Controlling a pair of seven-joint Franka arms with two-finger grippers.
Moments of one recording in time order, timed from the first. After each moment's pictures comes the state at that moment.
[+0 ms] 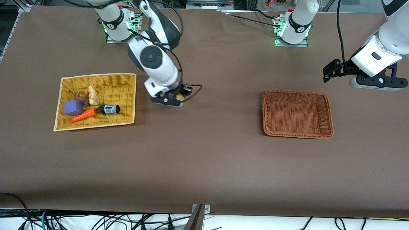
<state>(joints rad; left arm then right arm) -0.03 0.01 -0.10 -1.62 0.00 1.58 -0.05 0.34 0.50 0.40 -1.71 -0.05 2.17 0.93</state>
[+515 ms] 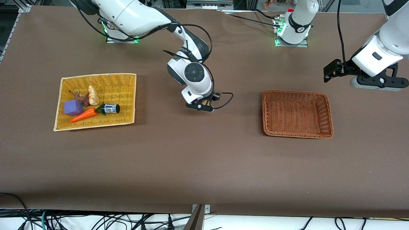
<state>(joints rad) -0.03 0.01 -0.10 -1.62 0.00 1.58 -0.05 0.52 0.80 0.38 -1.48 -0.12 2.25 1.07</state>
